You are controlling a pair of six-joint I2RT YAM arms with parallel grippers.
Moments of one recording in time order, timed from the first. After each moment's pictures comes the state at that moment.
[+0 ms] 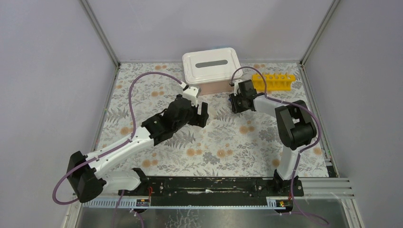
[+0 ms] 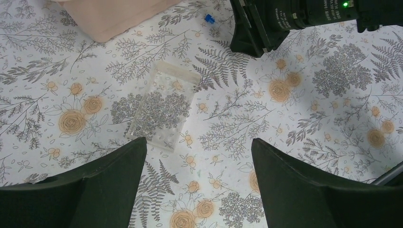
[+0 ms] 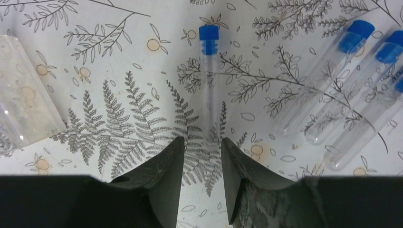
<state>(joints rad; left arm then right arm) -0.84 1.20 0.98 -0.28 -0.24 -0.32 0.35 1.91 1.15 -0.19 -0.10 -0.01</state>
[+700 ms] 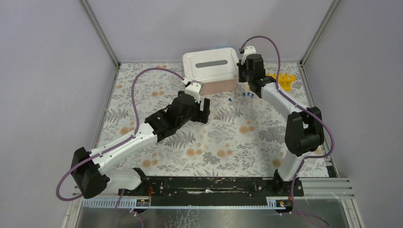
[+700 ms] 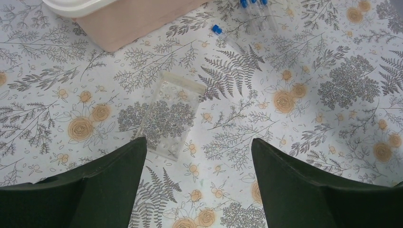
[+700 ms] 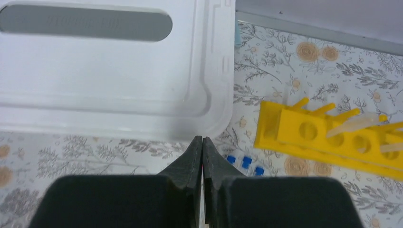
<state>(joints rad) -0.84 1.26 1.05 -0.30 -0.28 -0.32 0.33 1.74 1.37 -0.11 0.09 0.02</state>
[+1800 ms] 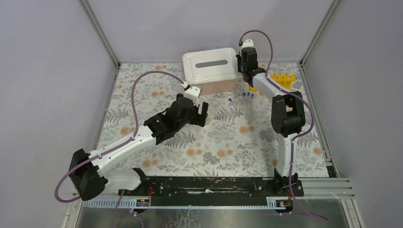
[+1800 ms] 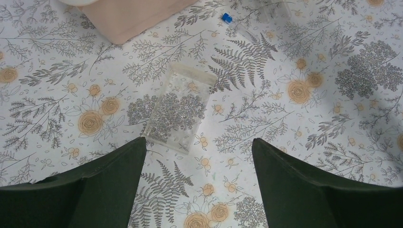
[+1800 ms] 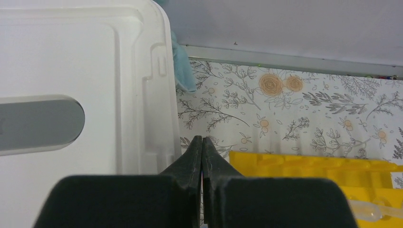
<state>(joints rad) -0.84 1.23 0.99 -0.28 -0.29 -0.28 0.29 2.13 1.71 -0.02 0.27 0.00</state>
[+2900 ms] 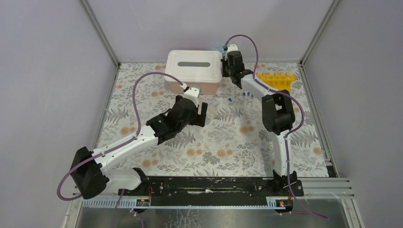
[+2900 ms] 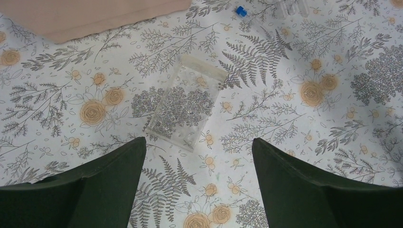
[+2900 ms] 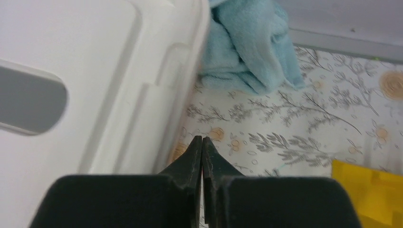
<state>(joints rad) -0.84 1.25 0.96 -0.27 -0.34 -0.32 0.39 2.25 1.84 -0.06 0.09 0.12</state>
